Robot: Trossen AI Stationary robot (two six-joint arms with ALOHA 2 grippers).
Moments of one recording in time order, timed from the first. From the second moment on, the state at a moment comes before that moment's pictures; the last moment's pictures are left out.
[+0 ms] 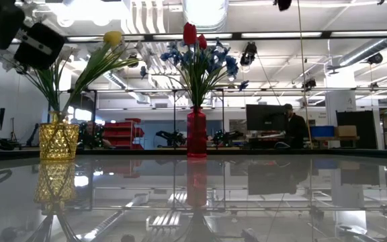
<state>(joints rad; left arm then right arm) -0.53 0.69 0.27 0.16 0.06 -0.23 -0.10 1.00 1.01 -0.11 0.15 -0.04</state>
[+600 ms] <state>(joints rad) -0.51 0.47 0.02 0.35 -0.14 -0.17 -0.10 0.96 0.54 0.33 -0.01 -0.05</state>
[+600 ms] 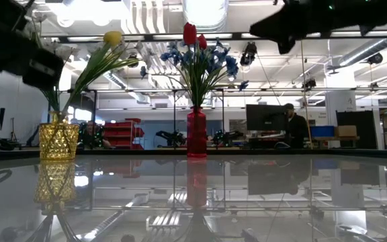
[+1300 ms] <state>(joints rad) -0.33 0.21 0.02 -0.02 0.00 -0.15 -0.10 0.62 0.08 0.51 -0.06 0.11</state>
